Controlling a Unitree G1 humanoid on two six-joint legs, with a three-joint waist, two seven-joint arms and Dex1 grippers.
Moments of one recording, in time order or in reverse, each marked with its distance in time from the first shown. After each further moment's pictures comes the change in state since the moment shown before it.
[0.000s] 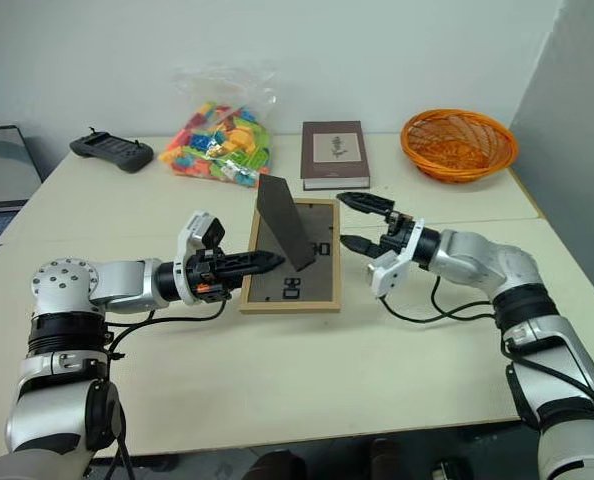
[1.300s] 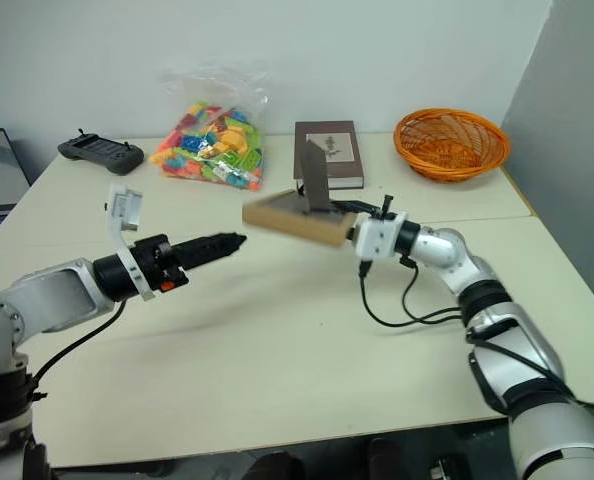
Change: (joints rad) left arm 0.395 0.243 -0.001 -0.880 0.354 -0.572 0.141; right arm -0.086 0.221 -0.055 0.278 1.033 0.472 0.996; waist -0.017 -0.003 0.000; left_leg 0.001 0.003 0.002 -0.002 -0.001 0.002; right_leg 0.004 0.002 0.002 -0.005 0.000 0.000
